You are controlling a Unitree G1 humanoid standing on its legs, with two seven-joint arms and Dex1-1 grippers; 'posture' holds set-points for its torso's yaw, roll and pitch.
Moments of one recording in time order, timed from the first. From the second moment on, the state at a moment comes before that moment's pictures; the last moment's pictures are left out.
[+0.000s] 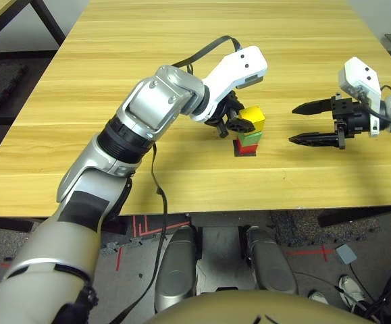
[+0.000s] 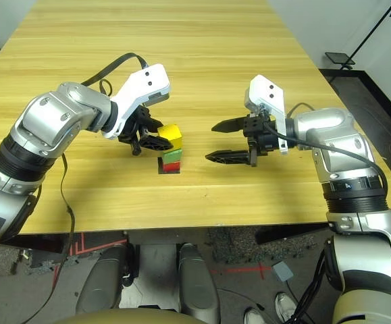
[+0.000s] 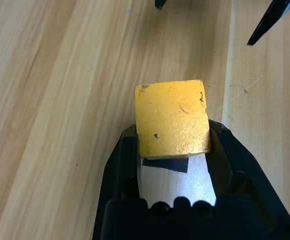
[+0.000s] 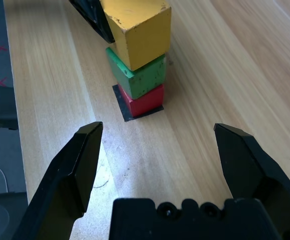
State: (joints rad) left arm -1.08 0.46 -0.51 0.02 -0.26 1.06 -0.95; right arm -0.67 -0.84 0.09 0.19 0.30 0.50 1.41
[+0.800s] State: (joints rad) left arm -0.43 0.27 0.28 -0.33 -0.26 0.90 -0.42; right arm -0.74 -0.83 -0.23 0.73 0.30 0.32 1.03
